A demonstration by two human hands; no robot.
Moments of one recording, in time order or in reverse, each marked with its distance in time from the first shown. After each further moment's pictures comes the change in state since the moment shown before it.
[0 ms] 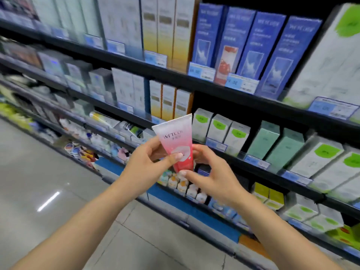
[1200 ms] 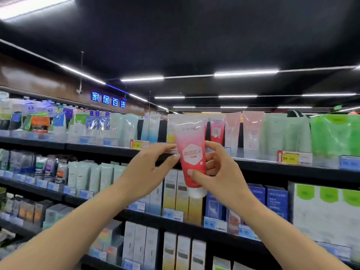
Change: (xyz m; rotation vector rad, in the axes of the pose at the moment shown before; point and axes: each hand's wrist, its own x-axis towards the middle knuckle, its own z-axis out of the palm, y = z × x) left_hand 0.126 0.256 -0.159 0.705 0.093 0.856; right_hand 0.165 -0.261 -0.091 -0.051 0.538 -0.365
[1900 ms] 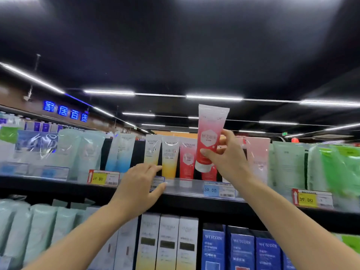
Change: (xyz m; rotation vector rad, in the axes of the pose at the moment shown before) left_hand 0.128 -0.158 0.085 0.320 0.046 0.144; right_hand 0.175 0.080 -0.013 -0.195 0.326 0.030
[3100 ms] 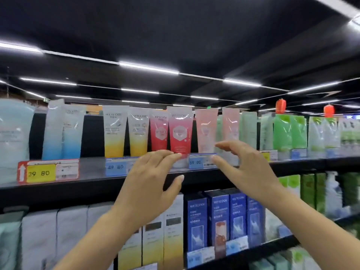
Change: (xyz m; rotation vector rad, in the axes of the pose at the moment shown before) left_hand -0.005 0.017 0.031 -0.452 0.094 0.363; right_hand -0.087 -0.012 -0.014 -0.833 -0.012 0.016
